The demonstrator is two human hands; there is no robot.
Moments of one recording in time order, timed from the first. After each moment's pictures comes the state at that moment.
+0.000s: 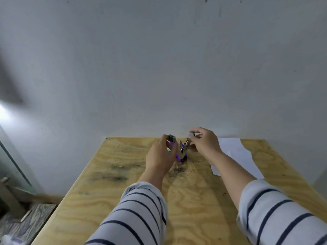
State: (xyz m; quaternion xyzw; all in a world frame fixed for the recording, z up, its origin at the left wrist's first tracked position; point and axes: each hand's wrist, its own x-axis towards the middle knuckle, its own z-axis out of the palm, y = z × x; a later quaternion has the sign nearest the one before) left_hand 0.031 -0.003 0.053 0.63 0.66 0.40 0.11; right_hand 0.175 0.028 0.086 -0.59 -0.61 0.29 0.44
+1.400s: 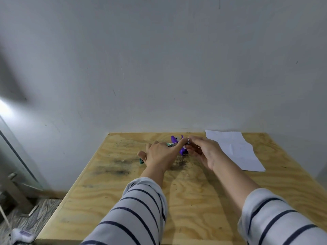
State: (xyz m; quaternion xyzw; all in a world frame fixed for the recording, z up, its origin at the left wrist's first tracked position) left_hand 0.031 -0.013 0.050 0.59 0.76 0.24 0.15; right_hand 0.175 0.002 0.068 -0.48 -0.33 0.63 0.51
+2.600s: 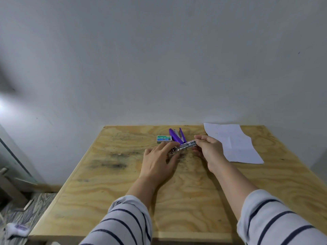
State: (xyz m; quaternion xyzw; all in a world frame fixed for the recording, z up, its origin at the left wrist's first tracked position) left_hand 0.017 -0.040 0.009 0.74 0.59 0.31 0.03; right_hand 0.180 0.006 0.031 -0.59 -0.37 0.48 0.53
